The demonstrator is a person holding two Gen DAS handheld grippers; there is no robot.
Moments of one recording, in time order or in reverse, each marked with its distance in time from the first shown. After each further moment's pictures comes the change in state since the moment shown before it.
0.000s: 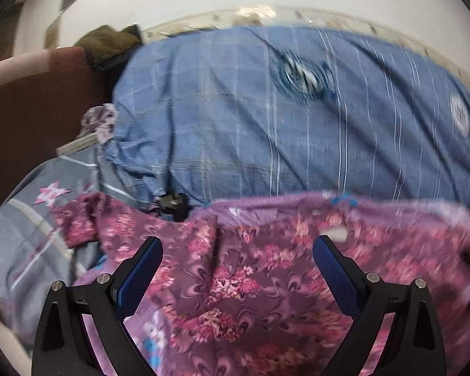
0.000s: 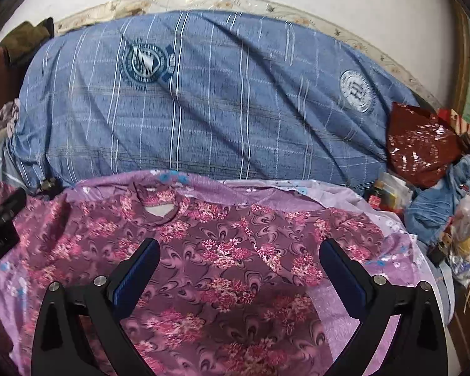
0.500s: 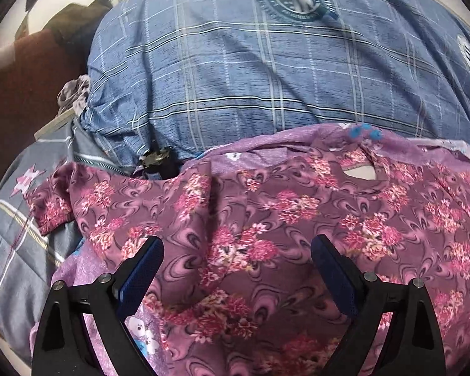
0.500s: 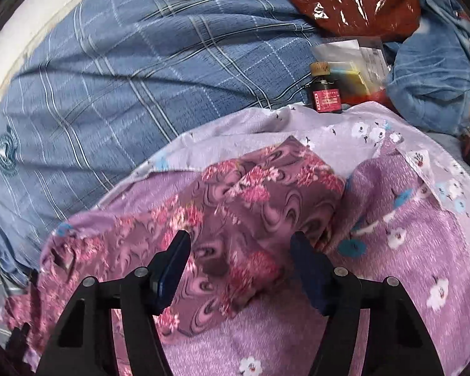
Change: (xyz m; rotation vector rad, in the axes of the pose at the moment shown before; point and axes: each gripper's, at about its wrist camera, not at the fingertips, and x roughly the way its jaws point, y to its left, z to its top) left arm 0.090 -0.012 -0.021 0.091 0.156 0.016; right arm 0.161 -0.260 -0.049 0.547 0.206 0.133
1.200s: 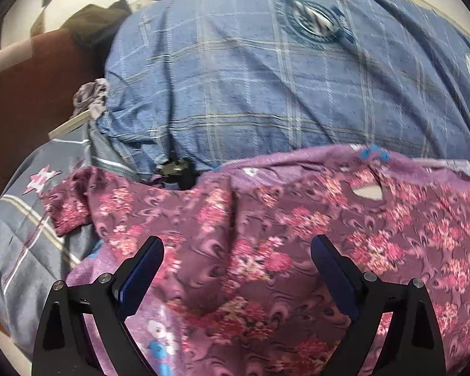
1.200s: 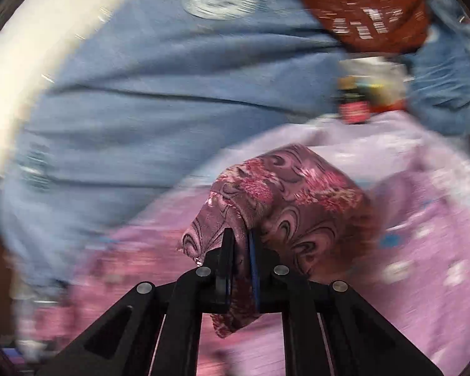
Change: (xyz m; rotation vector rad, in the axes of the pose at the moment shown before) left arm -0.044 0.036 -0.011 -0.077 -0.039 0.029; right arm -0.042 0.058 0.011 0.069 -0.028 0.208
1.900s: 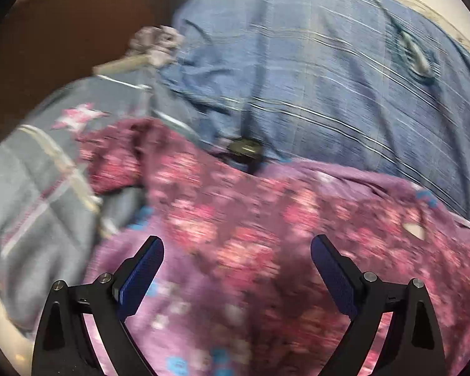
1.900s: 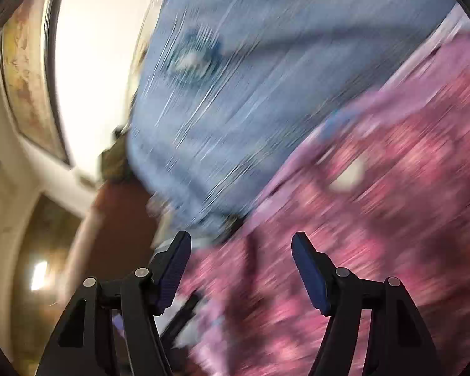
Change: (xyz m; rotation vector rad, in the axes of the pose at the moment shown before) left arm 0.033 0.072 0.007 -0.256 0.118 -0.010; right arm 0.078 0.176 -0.099 0.063 0.256 0.563
